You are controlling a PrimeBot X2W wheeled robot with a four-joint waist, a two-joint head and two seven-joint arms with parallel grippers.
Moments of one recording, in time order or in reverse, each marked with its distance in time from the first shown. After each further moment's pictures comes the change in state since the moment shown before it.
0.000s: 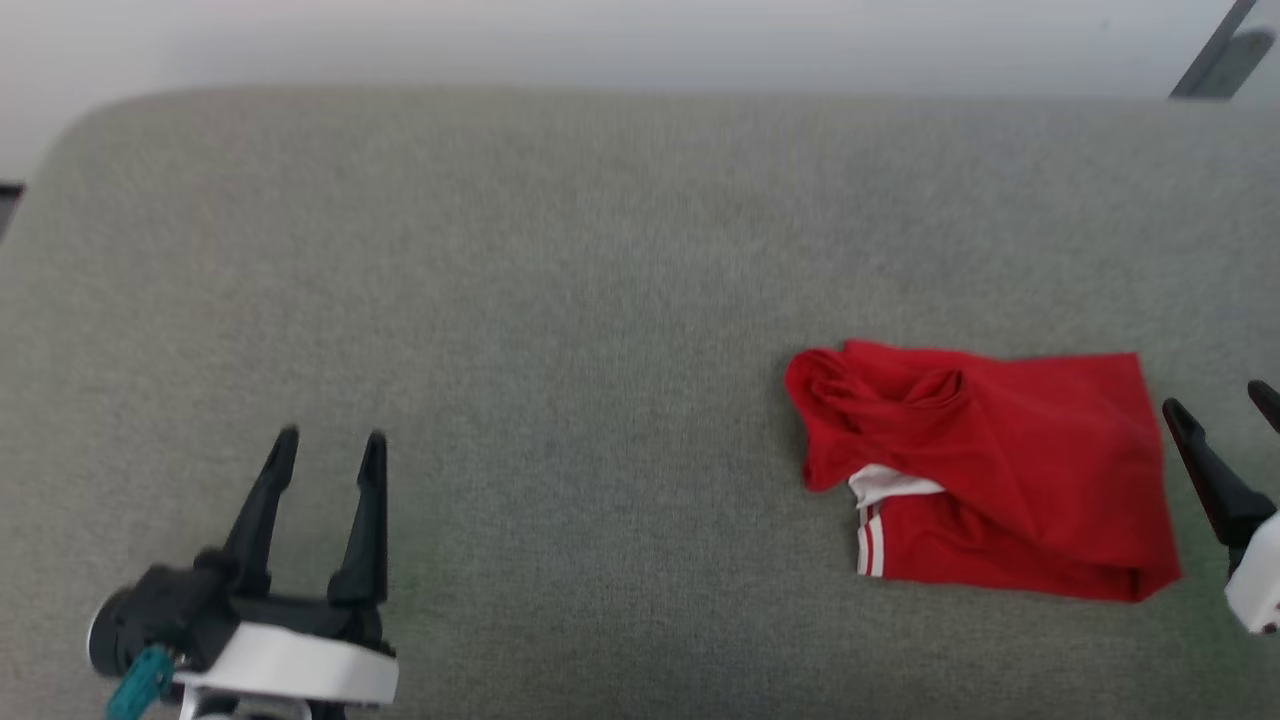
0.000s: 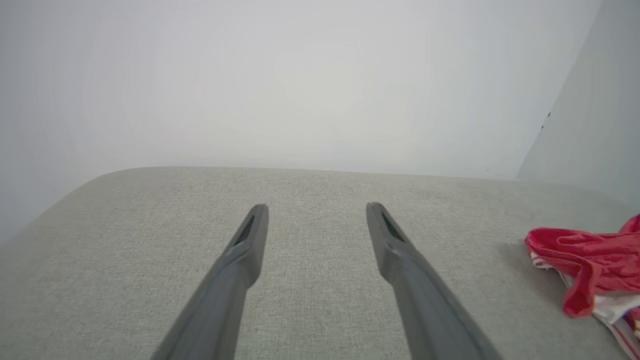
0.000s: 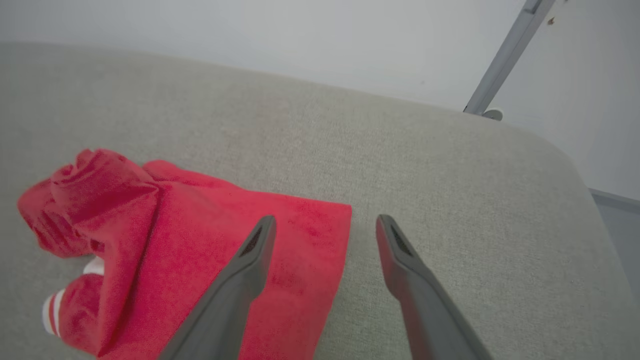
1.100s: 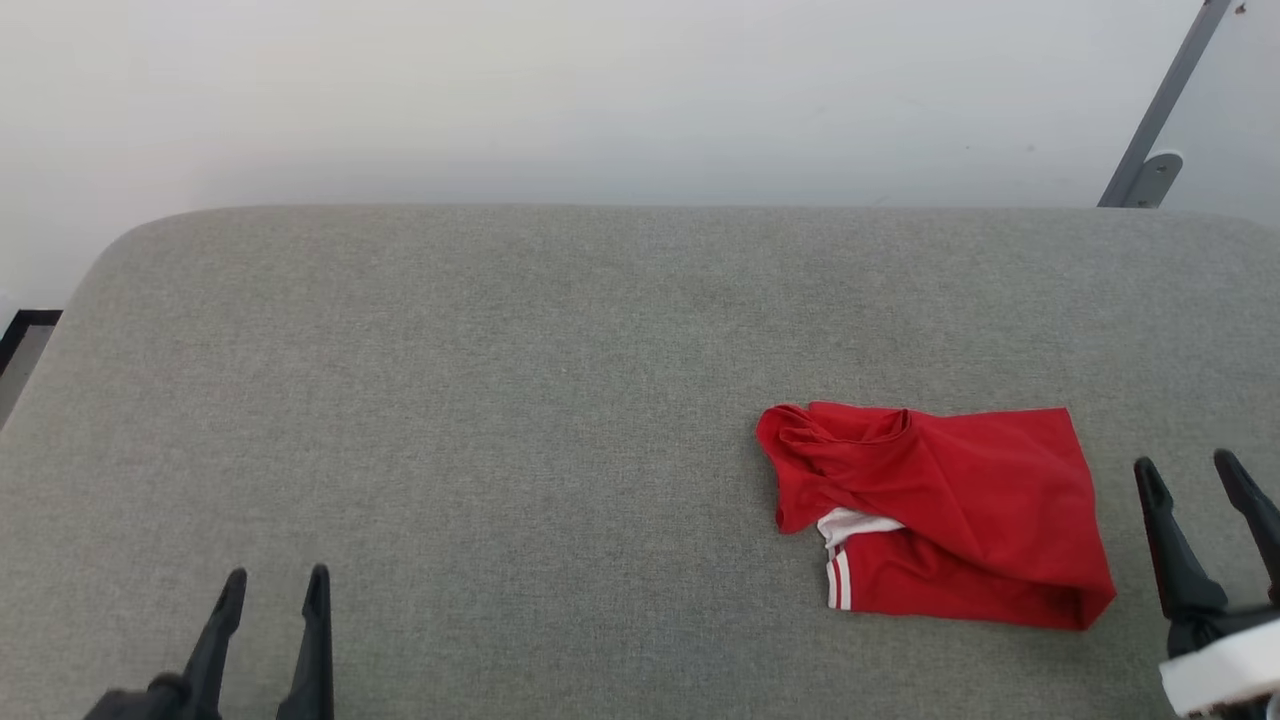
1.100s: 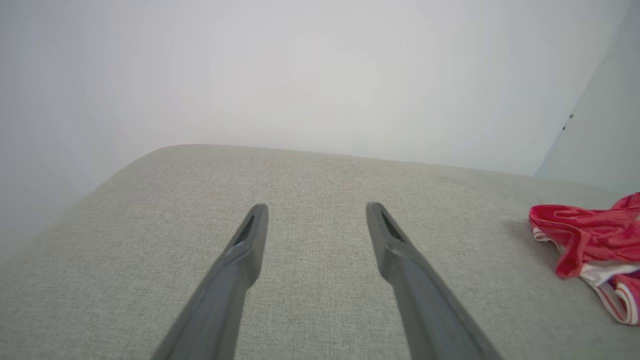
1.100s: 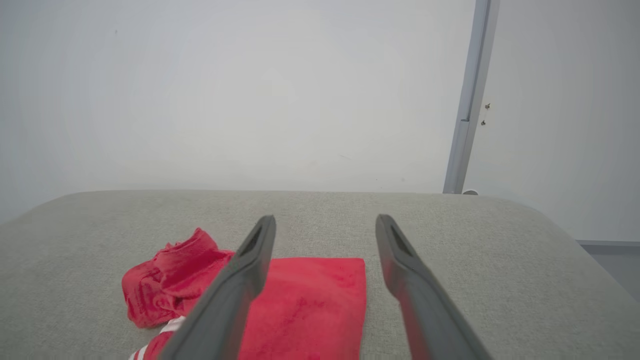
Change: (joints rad) left arm 0.174 0.012 0.081 0.049 -0.030 0.000 0.000; right arm 0.080 0.096 0.082 0.183 0.038 0.000 -0.521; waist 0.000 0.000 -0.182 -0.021
